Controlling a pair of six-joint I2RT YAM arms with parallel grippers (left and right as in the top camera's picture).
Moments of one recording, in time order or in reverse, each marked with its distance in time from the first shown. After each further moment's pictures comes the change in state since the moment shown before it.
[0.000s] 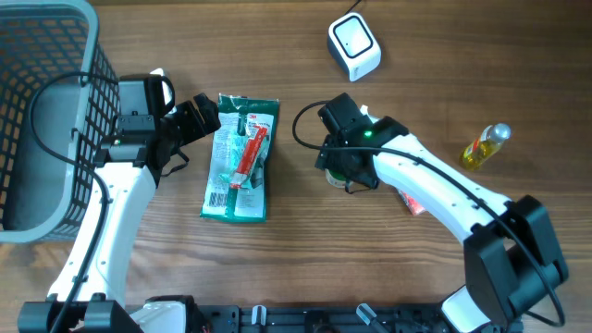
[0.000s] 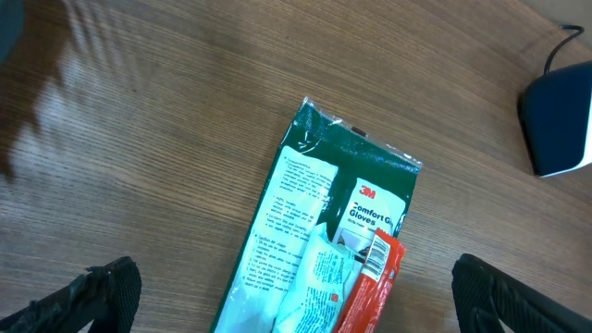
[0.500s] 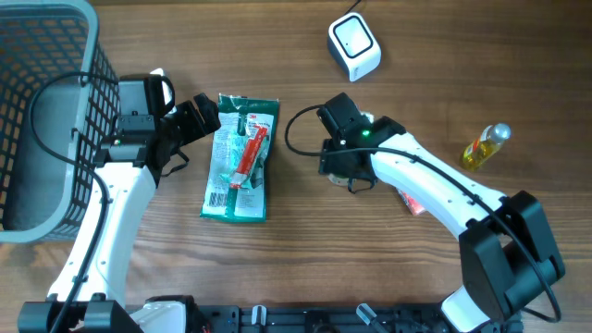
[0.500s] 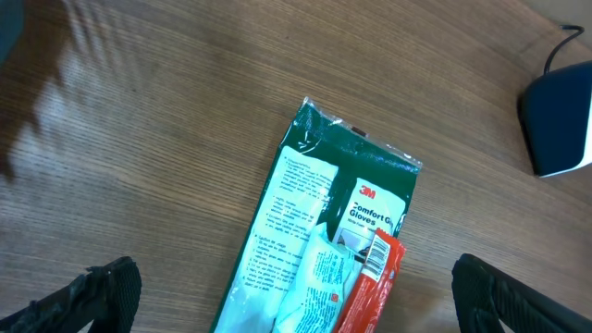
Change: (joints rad) left arm 0.000 0.000 0.000 0.000 0.000 0.000; right arm 0.000 0.015 0.000 0.050 0.011 -0.302
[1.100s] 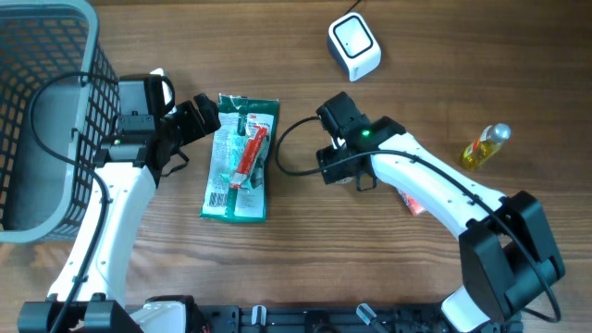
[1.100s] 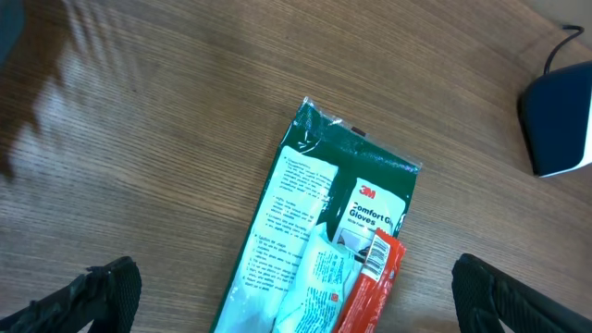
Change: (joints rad) left arm 0.000 0.000 0.000 0.000 0.000 0.000; right arm 0.000 0.000 -0.001 -0.004 0.000 -0.393
